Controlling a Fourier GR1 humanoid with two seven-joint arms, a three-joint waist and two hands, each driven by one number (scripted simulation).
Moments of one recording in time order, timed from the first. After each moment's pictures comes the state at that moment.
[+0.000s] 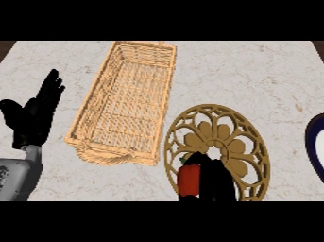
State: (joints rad) left arm -0.24 0.35 -0.07 -1.43 0.16 0.21 0.13; right arm 0.03 -0.05 0.70 -1.70 0.97 -0.27 0.94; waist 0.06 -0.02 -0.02
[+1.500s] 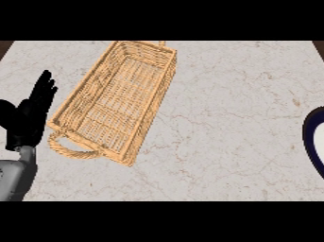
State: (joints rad) left arm -0.23 0.36 -0.04 -1.43 0.14 0.21 0.13; right arm -0.20 -0.04 1.40 -1.64 0.85 -0.78 0.71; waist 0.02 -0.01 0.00
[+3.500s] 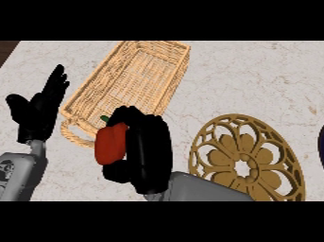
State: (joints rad) left arm -0.28 0.33 -0.07 -1.42 0.13 0.19 0.14; right arm -0.75 -0.01 0.91 -1.50 0.81 -0.66 1.08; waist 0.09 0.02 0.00
